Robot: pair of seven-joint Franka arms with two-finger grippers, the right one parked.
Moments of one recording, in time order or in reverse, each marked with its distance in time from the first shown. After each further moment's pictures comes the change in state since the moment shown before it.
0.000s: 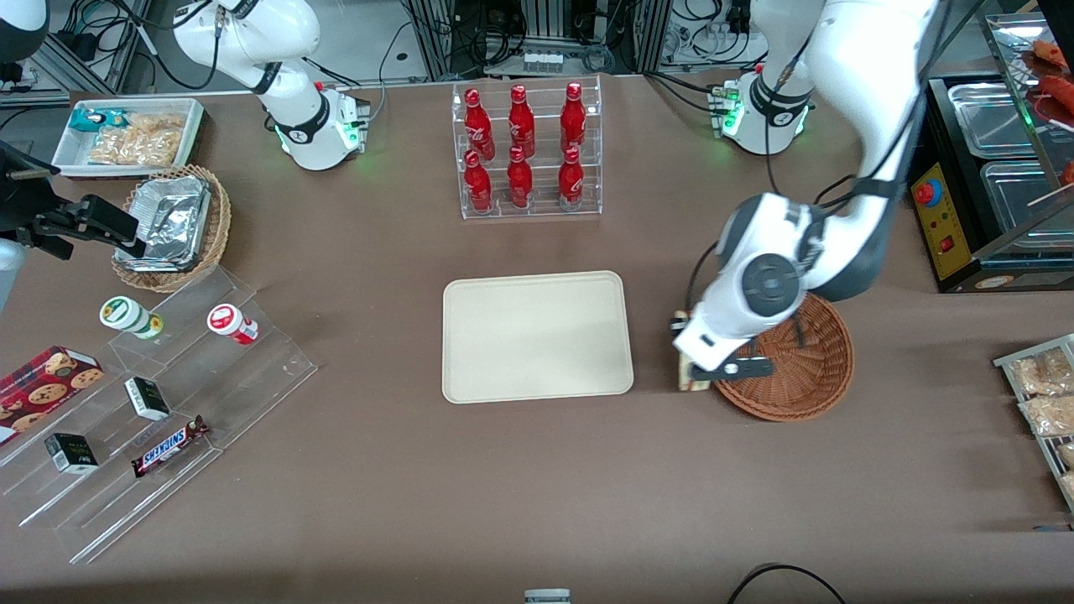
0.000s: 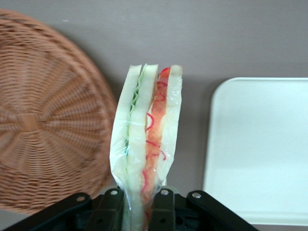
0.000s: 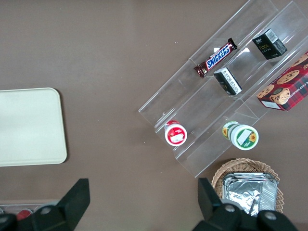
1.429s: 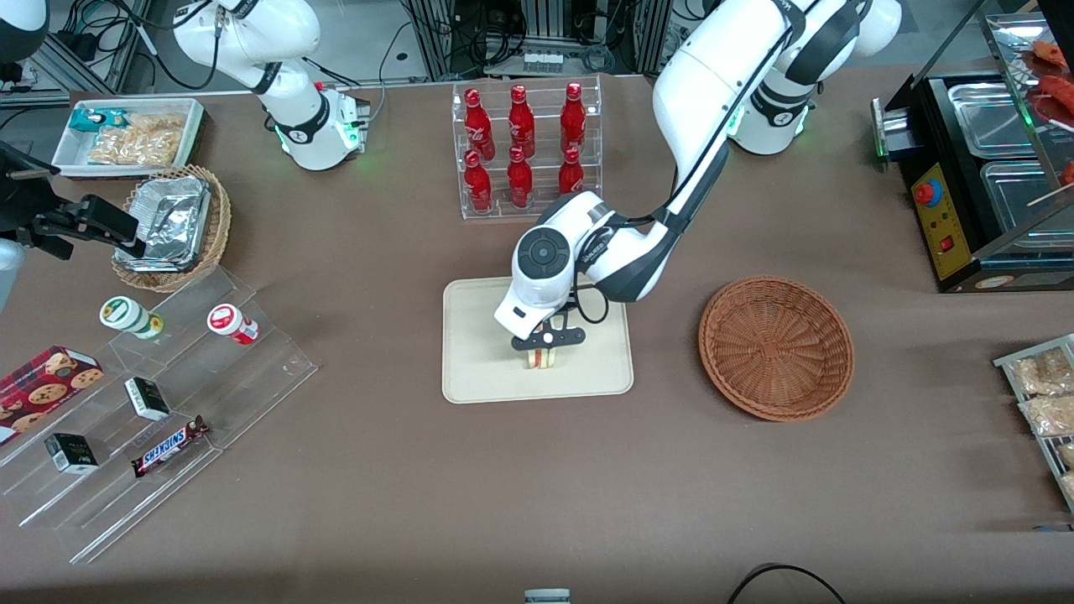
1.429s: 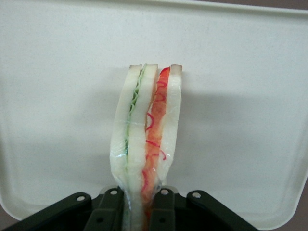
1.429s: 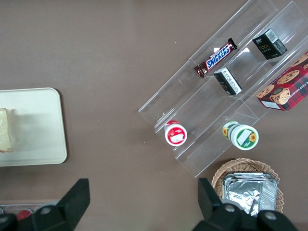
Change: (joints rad) arm -0.327 0.322 -0.044 0.312 -0.008 0.103 -0.389
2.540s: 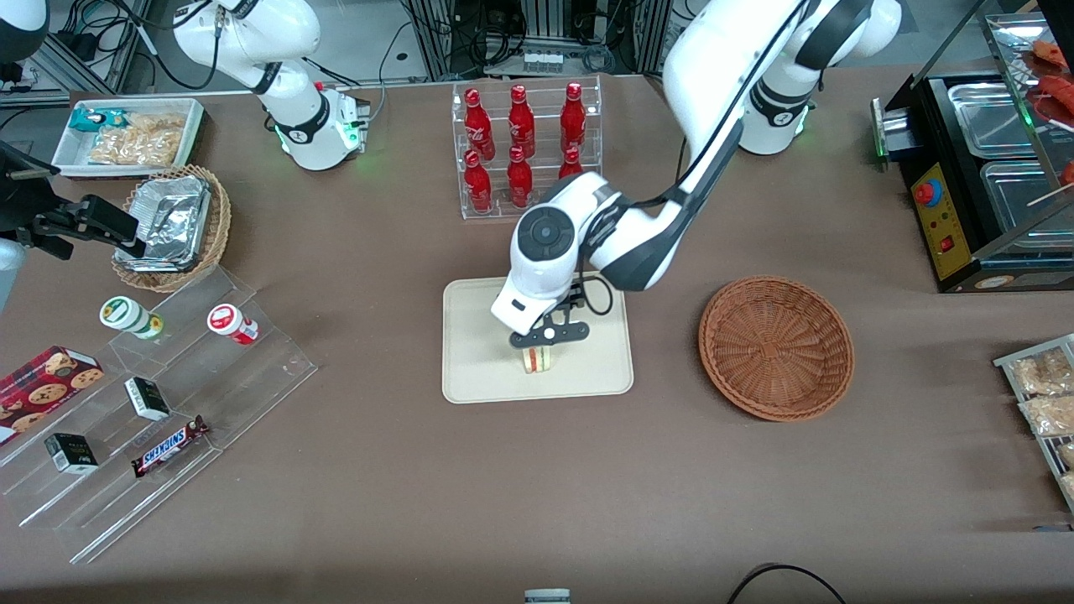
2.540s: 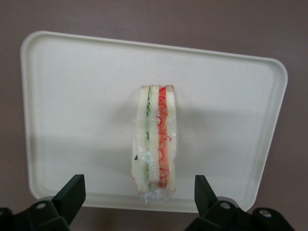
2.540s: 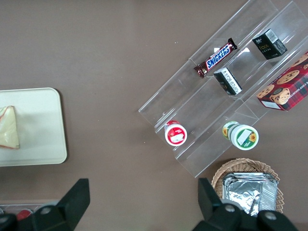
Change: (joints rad) arm 0.005 -0.122 0.036 0.050 0.001 -0.119 -0.026
